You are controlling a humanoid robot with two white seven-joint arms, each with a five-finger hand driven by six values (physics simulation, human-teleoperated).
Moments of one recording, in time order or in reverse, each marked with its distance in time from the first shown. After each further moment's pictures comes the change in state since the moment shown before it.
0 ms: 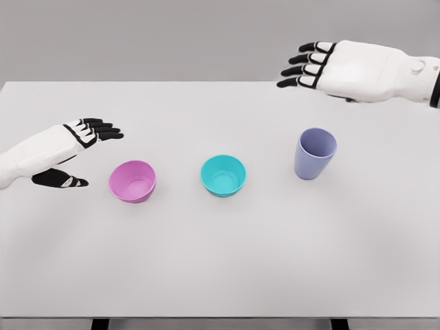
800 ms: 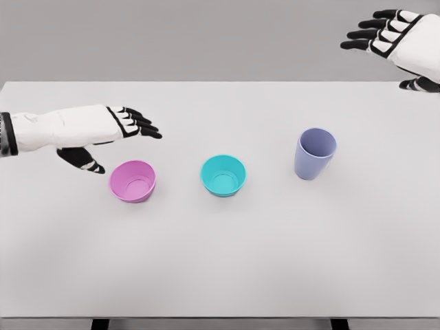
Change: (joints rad) left arm -0.445 0.014 -0.297 -0.119 0.138 0.178 -0.413; right arm 0.273 0.020 -0.433 0.001 -0.068 0.000 0.001
